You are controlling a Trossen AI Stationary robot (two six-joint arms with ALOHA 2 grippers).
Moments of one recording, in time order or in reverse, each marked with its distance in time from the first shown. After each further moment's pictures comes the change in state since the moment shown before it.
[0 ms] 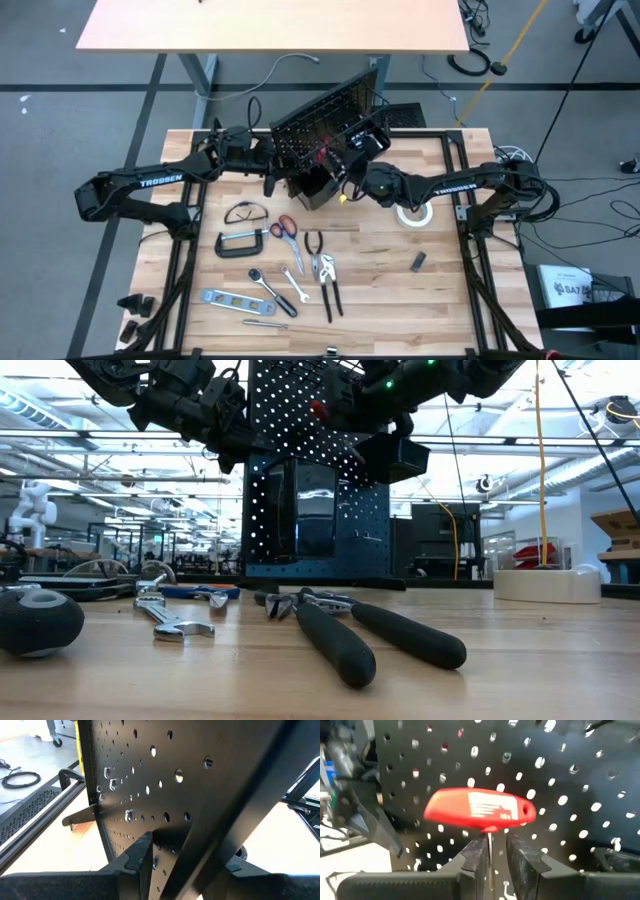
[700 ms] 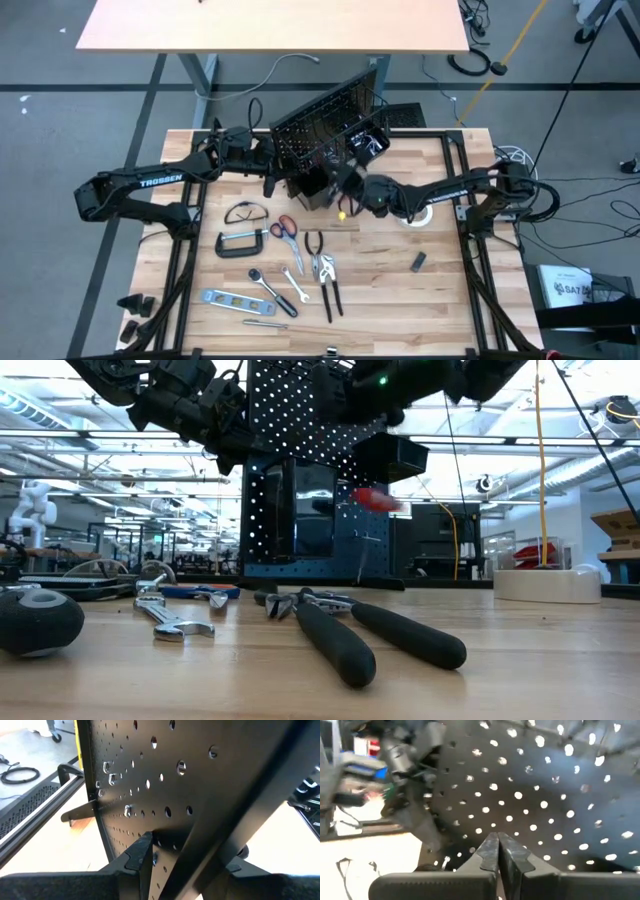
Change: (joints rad) left arm -0.003 -0.001 0.000 -0.024 0.000 0.002; right arm 0.093 0.057 0.001 0.145 0.038 -0.219
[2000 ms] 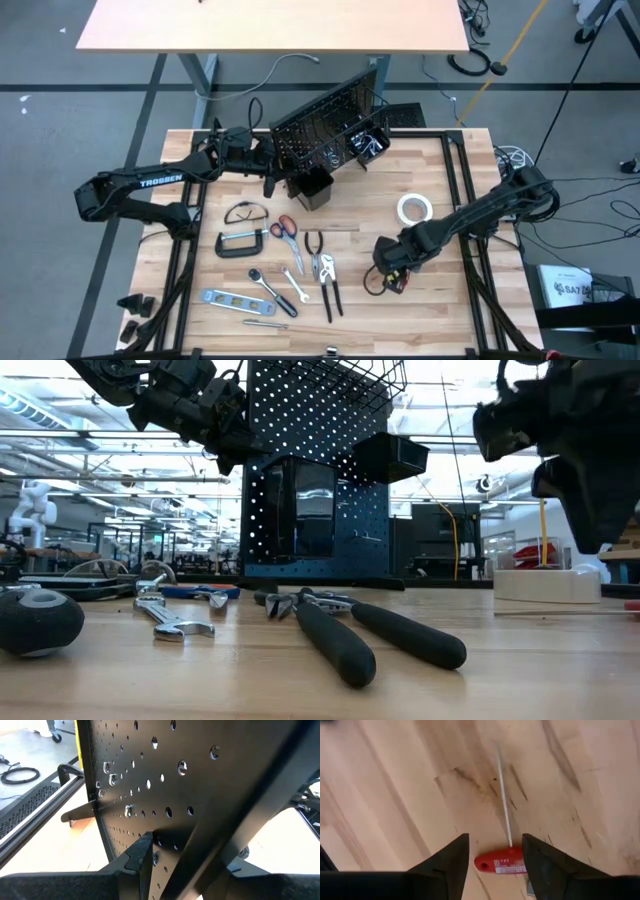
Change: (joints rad) left arm 0.000 0.001 0.000 0.003 -0.003 -0.001; right arm 0.392 -0.099 0.000 -1.491 -0.794 1.123
